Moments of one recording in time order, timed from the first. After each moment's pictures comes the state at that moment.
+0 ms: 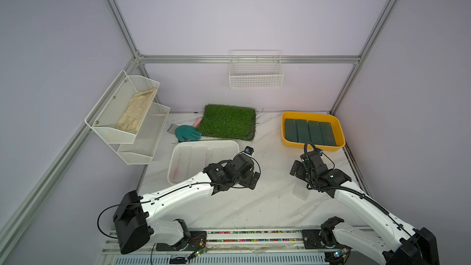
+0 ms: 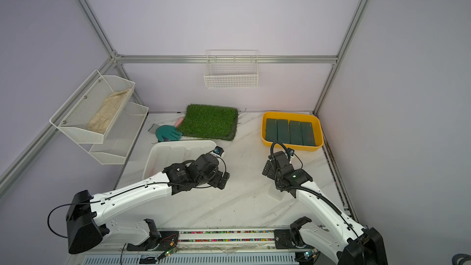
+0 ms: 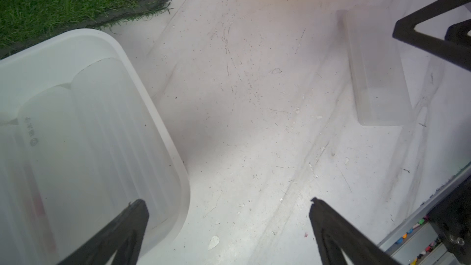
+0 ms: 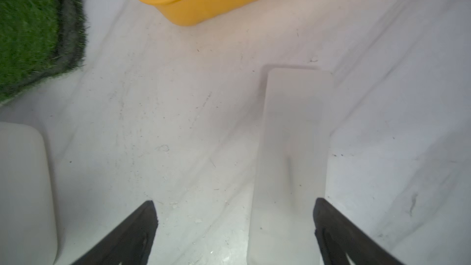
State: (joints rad) left arm -0.98 1.34 1.06 -0.60 -0.25 -0.40; right arm 0.42 1.01 0.70 -0.70 0.30 0.83
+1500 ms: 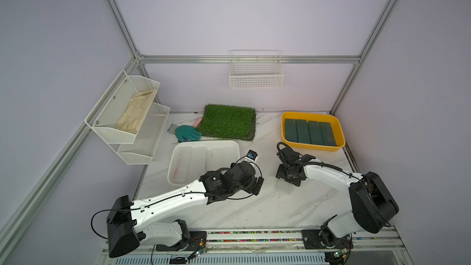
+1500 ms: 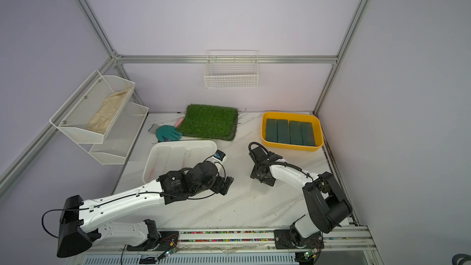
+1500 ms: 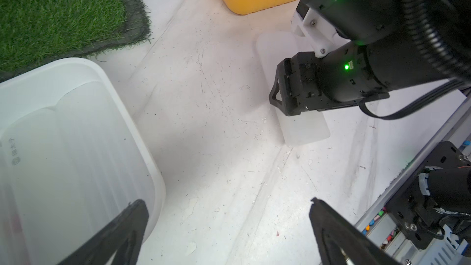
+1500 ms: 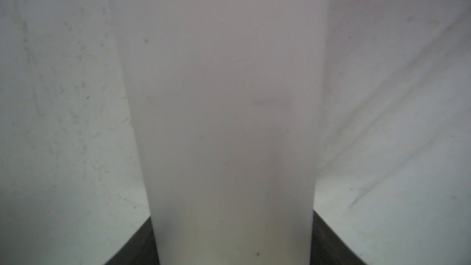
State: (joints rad) left arm -1.06 1.23 1.02 -0.57 -0.31 -0.44; right arm 0.58 1.55 0.91 -0.66 0.15 0.97
